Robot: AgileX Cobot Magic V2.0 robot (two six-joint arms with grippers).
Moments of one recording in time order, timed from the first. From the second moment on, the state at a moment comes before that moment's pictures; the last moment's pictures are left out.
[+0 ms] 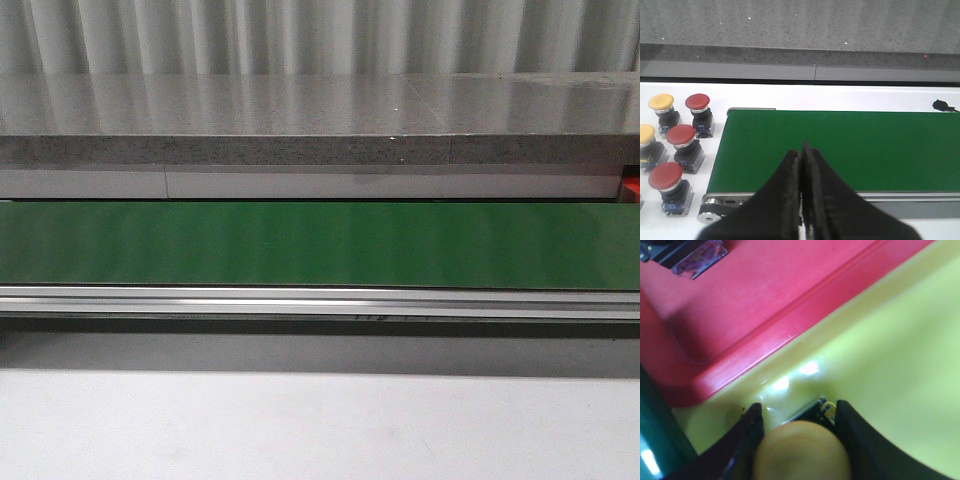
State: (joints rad) left arm -0.04 0.43 -0.48 -0.16 0.46 0.09; right arm -0.59 1.70 -0.99 0.21 0.51 -0.03
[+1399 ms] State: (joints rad) left arm -0.04 0.43 -0.48 -0.16 0.46 0.09; right arm -0.06 0.86 -0.79 0.20 0.68 -0.16
